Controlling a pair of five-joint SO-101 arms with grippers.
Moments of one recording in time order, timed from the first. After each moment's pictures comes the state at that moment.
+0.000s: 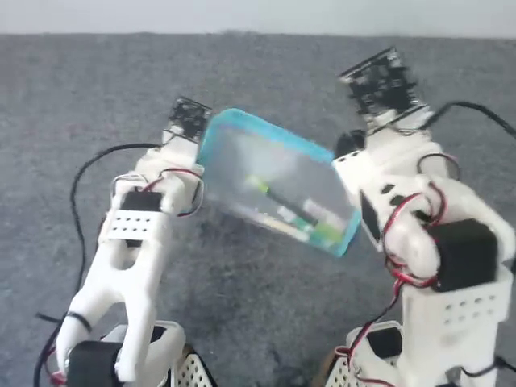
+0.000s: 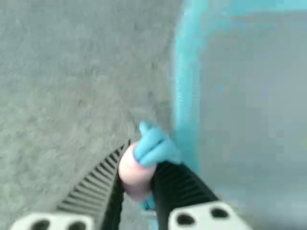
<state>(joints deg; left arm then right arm) -3.3 -23.4 51.6 33.6 -13.3 -13.9 -38.4 -5.3 86.9 16.4</state>
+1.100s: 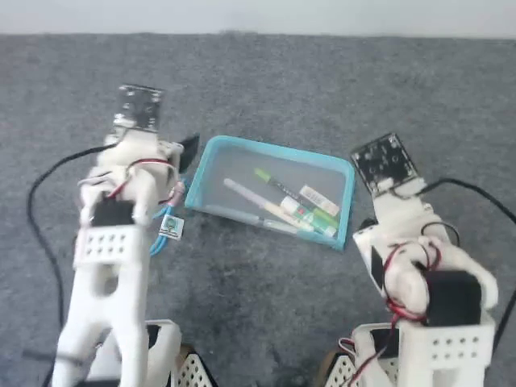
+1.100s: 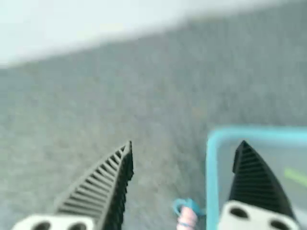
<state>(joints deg) -10.3 -37.2 51.0 31.3 -6.7 -7.1 -62.9 32.1 91.8 22.4</state>
